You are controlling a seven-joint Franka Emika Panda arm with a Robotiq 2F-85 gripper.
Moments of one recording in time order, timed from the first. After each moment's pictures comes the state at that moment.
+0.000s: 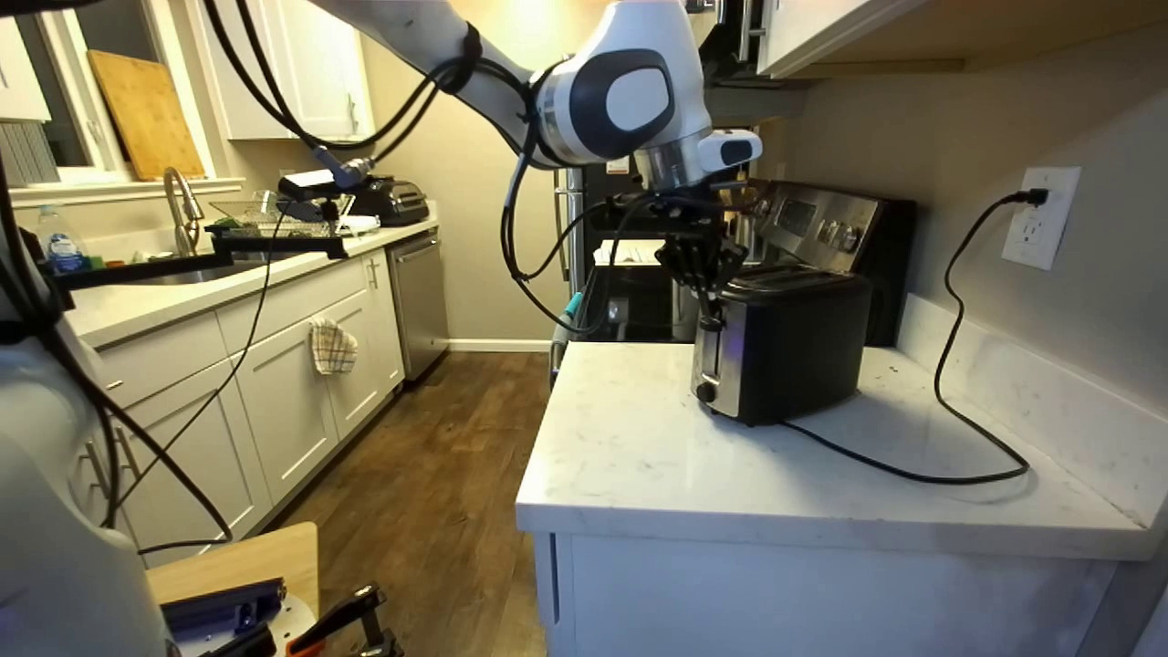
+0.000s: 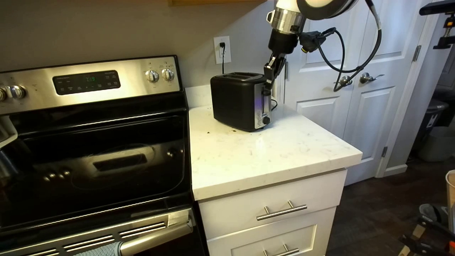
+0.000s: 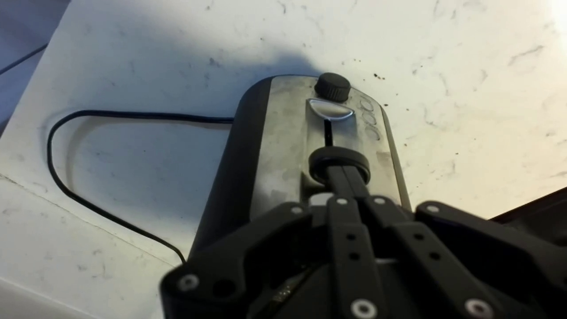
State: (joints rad) arm 0.03 0.06 0.03 -2.01 -0.05 2.40 -0.09
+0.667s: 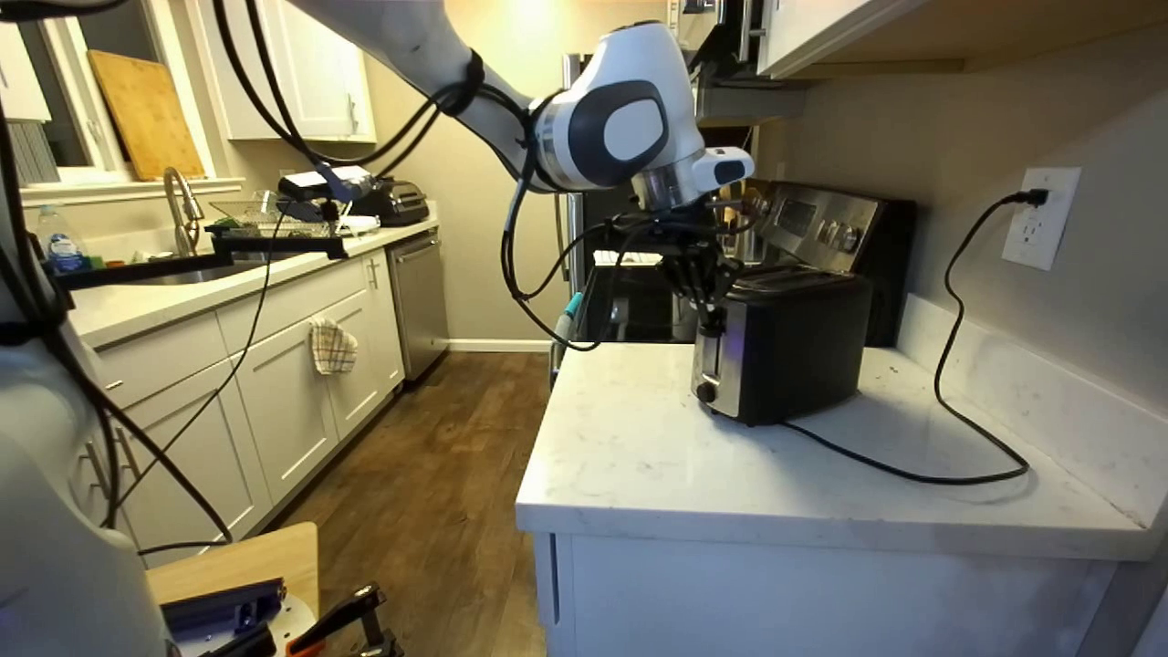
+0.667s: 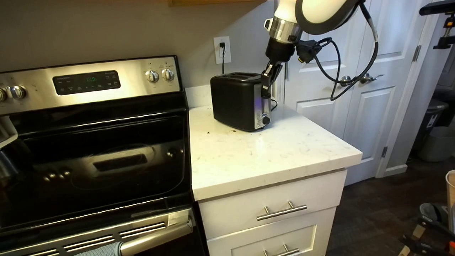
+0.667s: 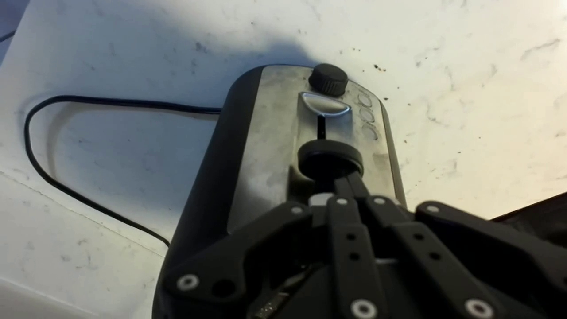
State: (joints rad) arm 0.04 0.08 0.04 -2.04 -0.07 2.51 -0.09
